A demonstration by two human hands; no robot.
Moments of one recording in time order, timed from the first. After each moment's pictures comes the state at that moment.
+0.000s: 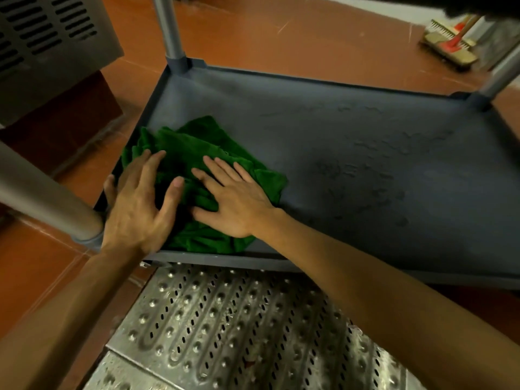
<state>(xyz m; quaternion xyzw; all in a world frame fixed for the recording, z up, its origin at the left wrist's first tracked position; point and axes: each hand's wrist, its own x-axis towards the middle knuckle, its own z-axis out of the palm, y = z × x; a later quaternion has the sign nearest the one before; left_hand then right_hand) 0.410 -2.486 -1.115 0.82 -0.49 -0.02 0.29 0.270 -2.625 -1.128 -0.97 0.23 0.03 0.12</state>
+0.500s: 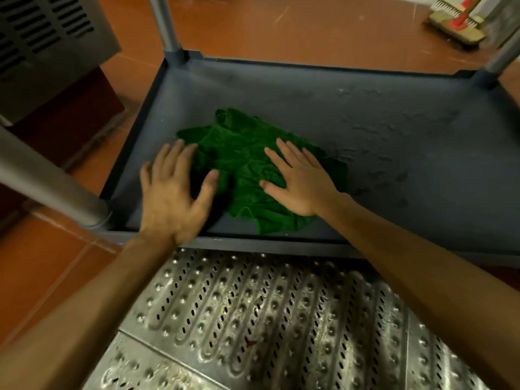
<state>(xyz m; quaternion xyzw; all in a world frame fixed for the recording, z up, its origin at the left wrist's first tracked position) 0.363 -2.501 -1.103 0.81 -0.52 0.00 0.25 0.171 -2.683 -1.129 -0.94 0.33 0.03 0.10</state>
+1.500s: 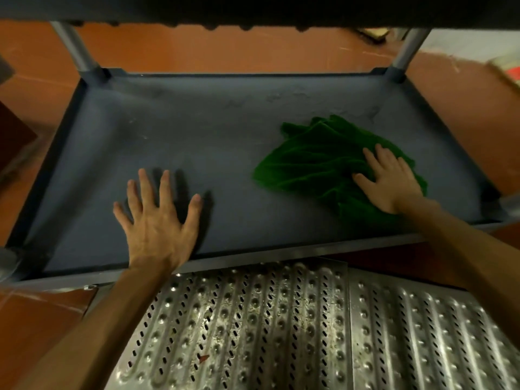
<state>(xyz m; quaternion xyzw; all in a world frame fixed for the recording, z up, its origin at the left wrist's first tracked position) 0.275 -2.540 -1.121 0.86 -0.49 -0.07 0.15 -0.104 -2.754 -1.116 -0.78 0.61 0.07 0.06</state>
